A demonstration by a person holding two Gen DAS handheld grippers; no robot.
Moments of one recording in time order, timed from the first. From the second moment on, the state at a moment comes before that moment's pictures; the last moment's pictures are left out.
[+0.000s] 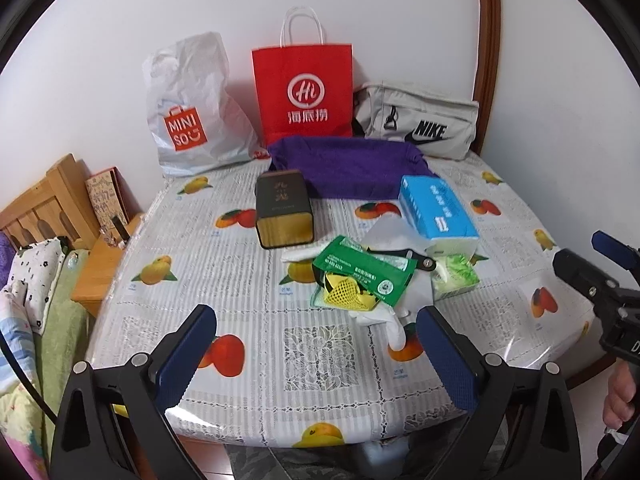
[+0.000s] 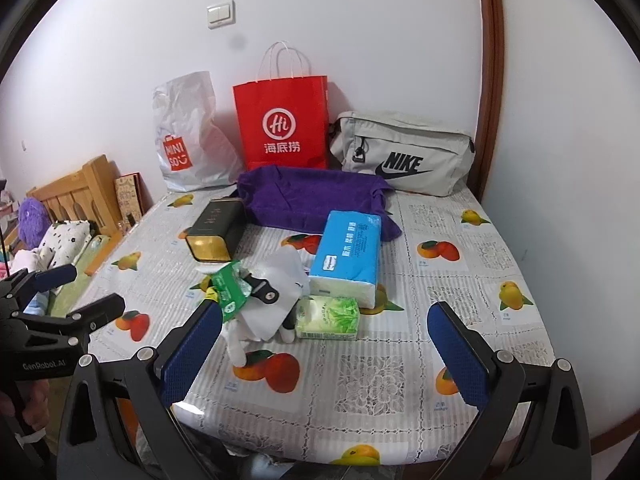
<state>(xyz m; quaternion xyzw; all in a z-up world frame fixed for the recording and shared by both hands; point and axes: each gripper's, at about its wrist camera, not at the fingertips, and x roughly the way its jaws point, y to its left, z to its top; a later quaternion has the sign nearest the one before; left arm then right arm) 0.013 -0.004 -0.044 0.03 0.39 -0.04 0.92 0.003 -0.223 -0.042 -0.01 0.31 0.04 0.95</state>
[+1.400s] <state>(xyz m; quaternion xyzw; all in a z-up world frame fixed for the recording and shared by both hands) 0.174 -0.030 -0.140 -0.08 0.49 -0.10 0.86 0.110 -0.282 -0.140 0.03 0.42 0.03 0.91</state>
